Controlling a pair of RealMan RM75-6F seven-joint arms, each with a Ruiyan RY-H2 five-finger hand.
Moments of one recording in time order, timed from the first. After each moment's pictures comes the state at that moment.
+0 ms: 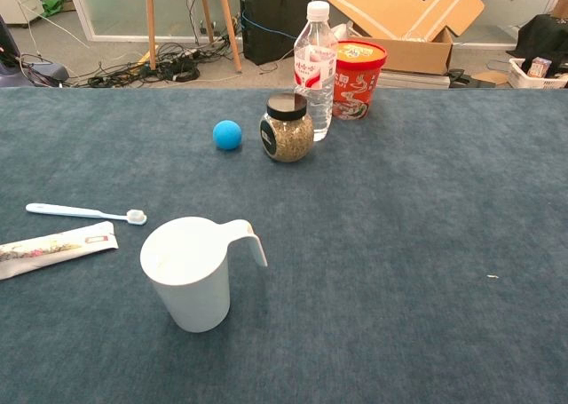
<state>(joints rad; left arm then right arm) -0.16 -1.20 0.00 -1.60 1.48 1.38 -0.01 0.10 -1.07 0.08 -1.63 -1.43 1.40 -0.03</state>
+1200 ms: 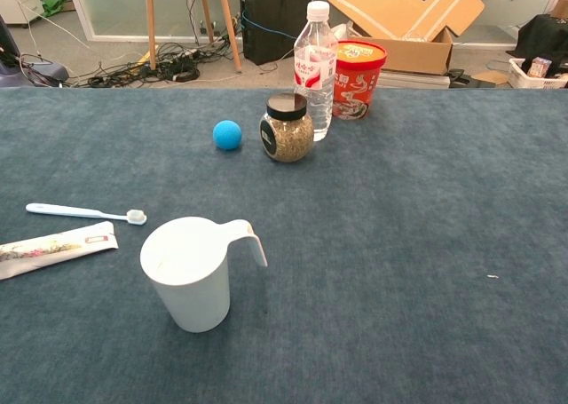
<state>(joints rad) -0.25 -1.25 -0.03 -1.58 1.39 1.20 0.02 0.09 -1.06 0.07 -1.63 -1.46 1.43 0.00</state>
